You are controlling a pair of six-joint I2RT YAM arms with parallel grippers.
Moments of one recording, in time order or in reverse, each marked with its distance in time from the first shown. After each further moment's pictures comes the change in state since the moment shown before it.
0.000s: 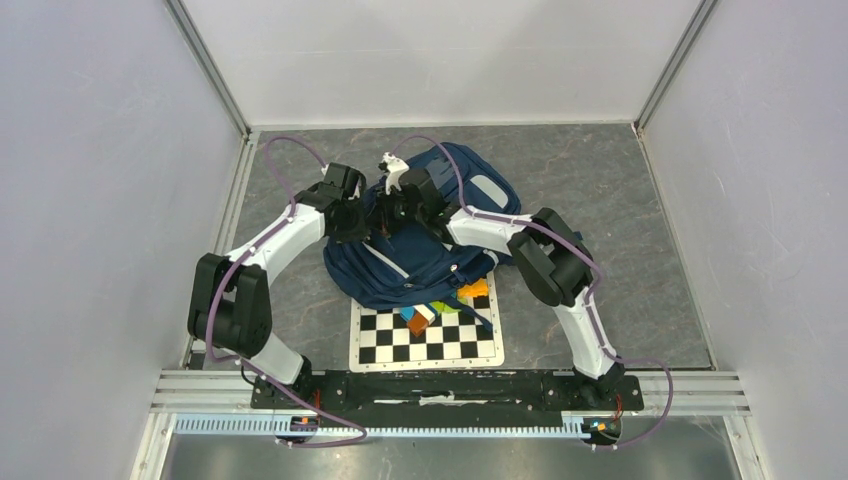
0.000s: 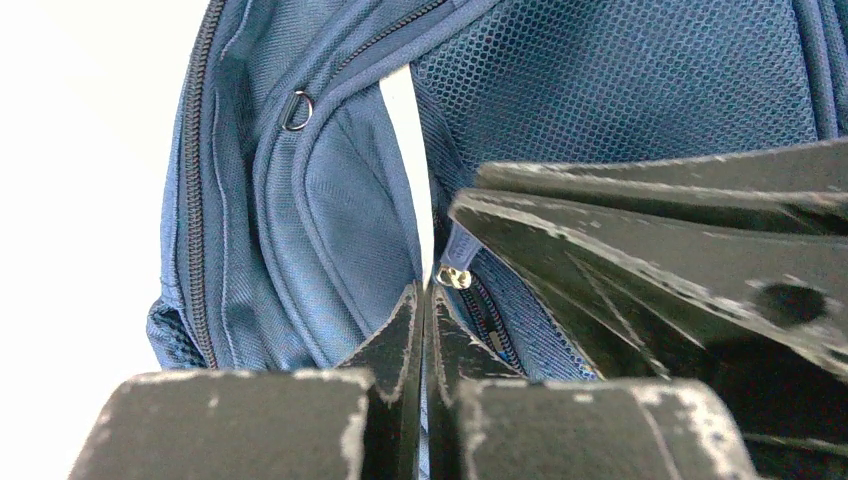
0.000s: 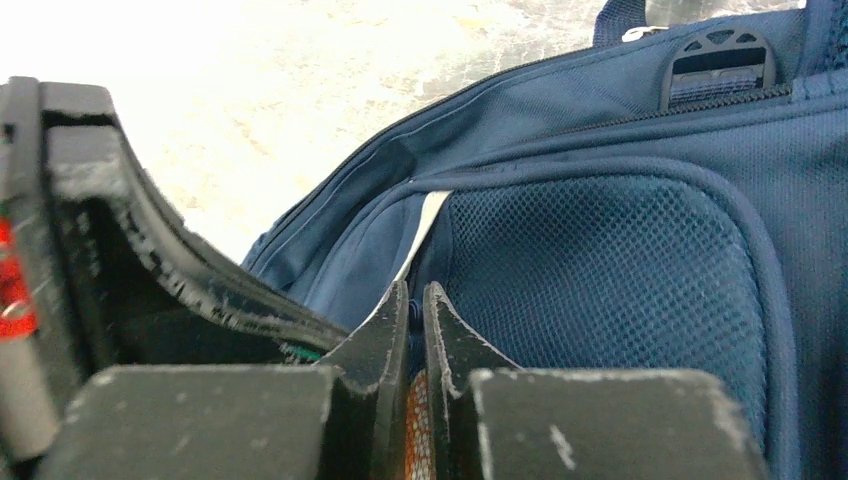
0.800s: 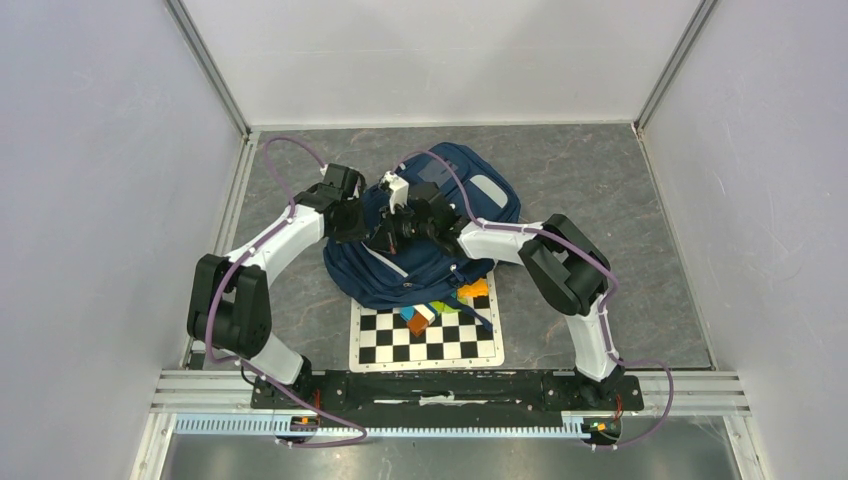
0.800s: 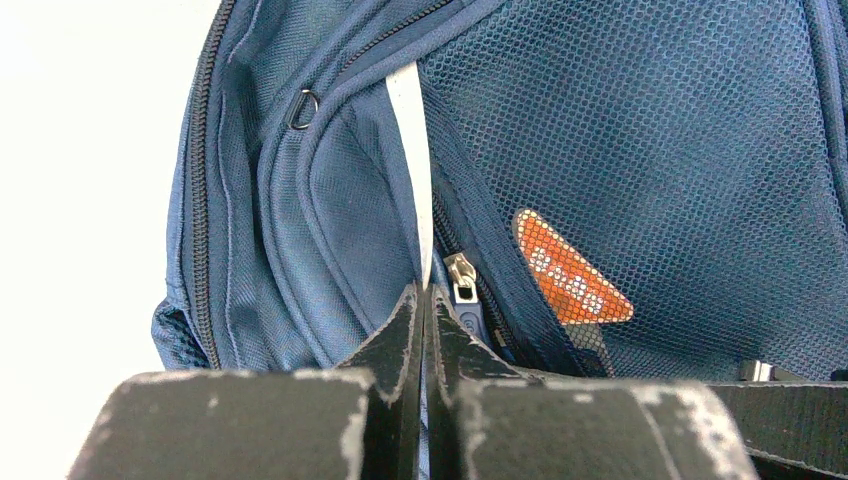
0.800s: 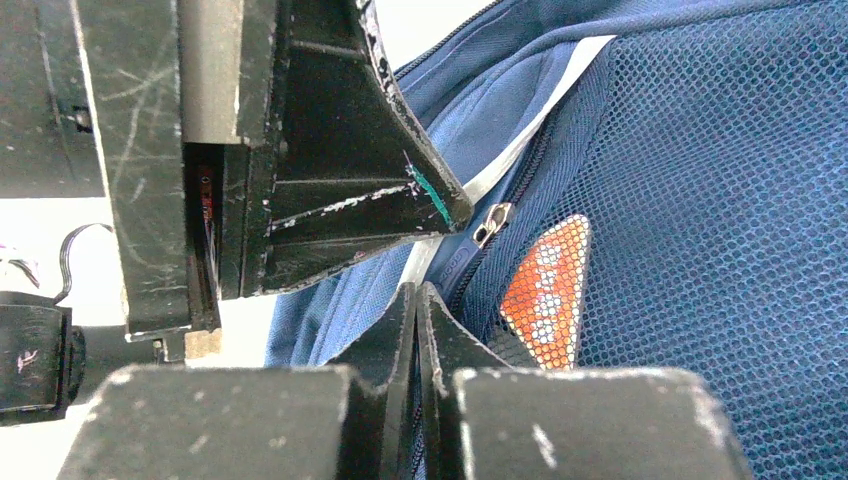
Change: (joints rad) left arm 0.003 -0.006 -0.013 0.014 -0.009 -0.001; right arm 0.009 -0.132 -0.234 0.109 -0.201 -0.019
